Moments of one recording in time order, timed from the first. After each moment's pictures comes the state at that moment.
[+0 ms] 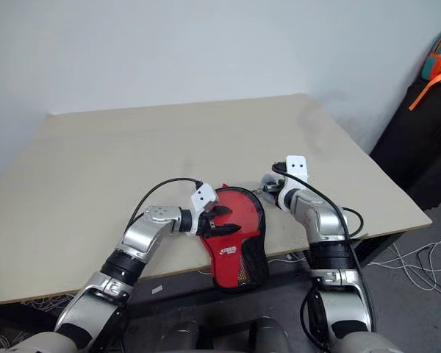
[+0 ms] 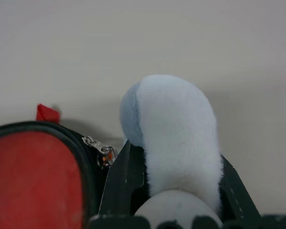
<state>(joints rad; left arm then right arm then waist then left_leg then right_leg) -0.55 0.23 -0.30 0.35 -0.11 0.42 -0.92 -0.55 -0.24 -0.11 0.14 0.24 0.89 0.22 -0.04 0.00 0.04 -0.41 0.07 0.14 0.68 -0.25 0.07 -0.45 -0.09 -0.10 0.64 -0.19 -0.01</state>
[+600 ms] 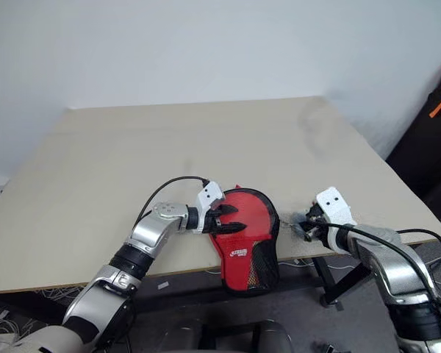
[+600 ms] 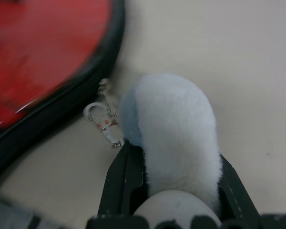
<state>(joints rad) -0.62 0.19 -0.31 0.46 -0.11 0.38 -0.93 -0.08 -0.77 -0.02 -0.38 0.32 0.90 0.63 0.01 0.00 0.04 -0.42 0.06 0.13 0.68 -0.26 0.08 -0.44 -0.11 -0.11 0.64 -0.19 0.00</state>
